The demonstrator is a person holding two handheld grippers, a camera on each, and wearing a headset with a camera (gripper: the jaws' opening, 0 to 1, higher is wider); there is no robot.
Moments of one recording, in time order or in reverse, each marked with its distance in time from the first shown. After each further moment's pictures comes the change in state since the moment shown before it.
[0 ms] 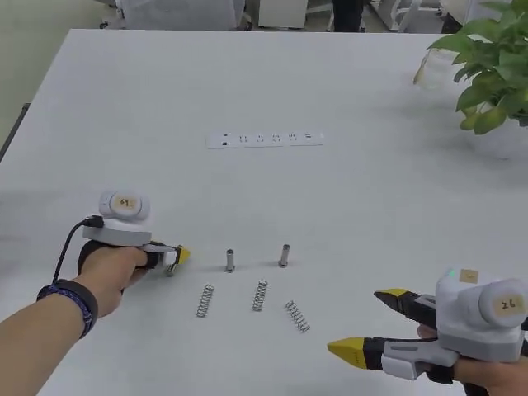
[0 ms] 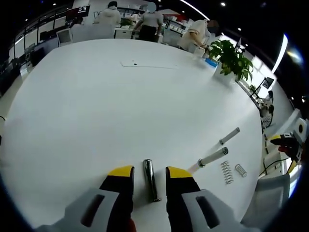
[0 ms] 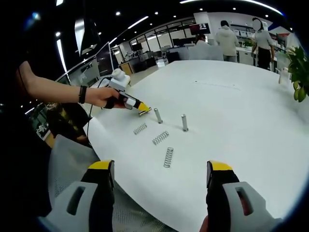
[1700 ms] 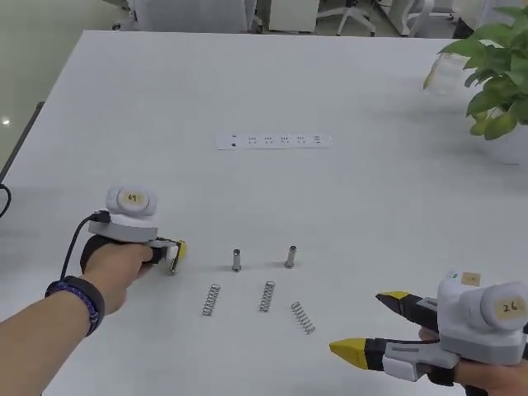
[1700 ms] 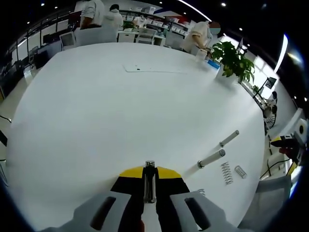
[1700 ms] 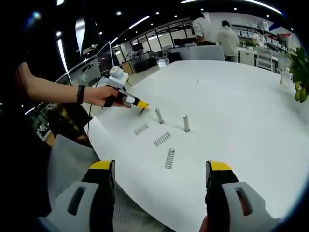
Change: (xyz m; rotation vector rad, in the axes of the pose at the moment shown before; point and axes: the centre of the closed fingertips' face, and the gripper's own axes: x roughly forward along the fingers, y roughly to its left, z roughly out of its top) left arm -0.015 -0.003 0.001 0.008 -0.028 0.046; right arm 0.004 0.001 0.002 -0.003 -0.002 0.009
